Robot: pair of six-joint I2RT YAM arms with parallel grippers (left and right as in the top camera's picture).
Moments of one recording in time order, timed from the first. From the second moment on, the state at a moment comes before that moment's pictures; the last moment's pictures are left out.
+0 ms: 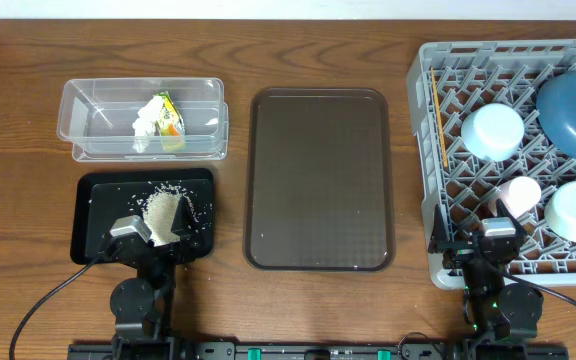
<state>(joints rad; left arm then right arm) 0.01 0.01 0.03 -0.13 -0.04 -0.38 -0.02 0.01 0.01 -0.06 -0.09 -0.07</state>
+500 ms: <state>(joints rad) 0.01 0.01 0.03 -0.13 -0.04 -0.38 -0.02 0.01 0.01 -0.06 -0.09 -0.07</state>
